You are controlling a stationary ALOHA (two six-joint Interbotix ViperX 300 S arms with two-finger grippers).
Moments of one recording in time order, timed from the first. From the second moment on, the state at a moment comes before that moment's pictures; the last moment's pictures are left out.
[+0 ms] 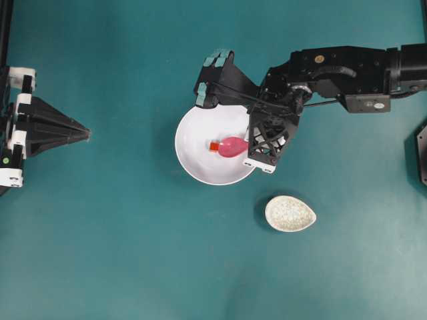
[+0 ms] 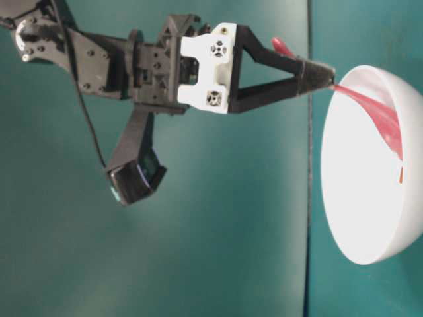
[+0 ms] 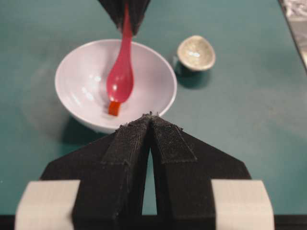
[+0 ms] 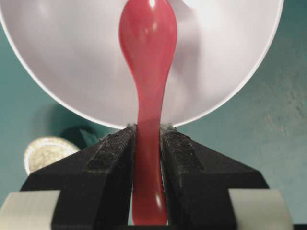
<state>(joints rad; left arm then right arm) -0.02 -0.96 1.16 0.02 0.01 -0.15 -0.13 0.11 0.26 0.20 0.97 0.13</state>
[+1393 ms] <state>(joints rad) -0.02 -0.96 1.16 0.02 0.02 -0.15 -0.13 0.14 0.26 0.19 0.77 0.14</state>
